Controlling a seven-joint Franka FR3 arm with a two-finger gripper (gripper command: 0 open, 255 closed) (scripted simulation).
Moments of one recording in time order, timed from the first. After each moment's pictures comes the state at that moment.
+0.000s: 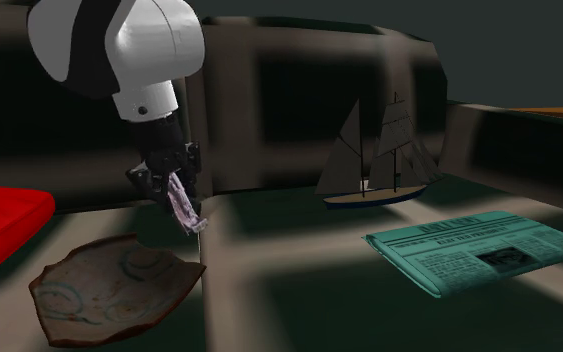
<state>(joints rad) 0.27 0.23 0.24 -1.85 -0.30 2.11 -0.11</state>
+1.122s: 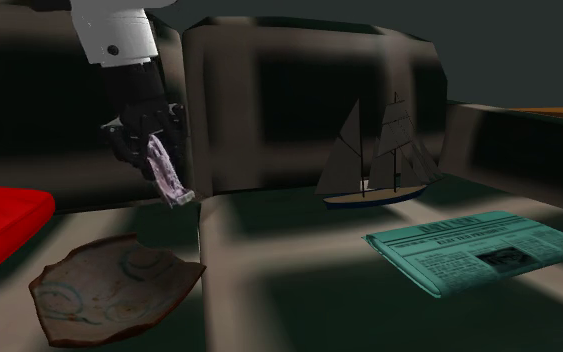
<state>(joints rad) 0.30 0.11 0.27 -1.81 -0.26 1.95 -0.11</state>
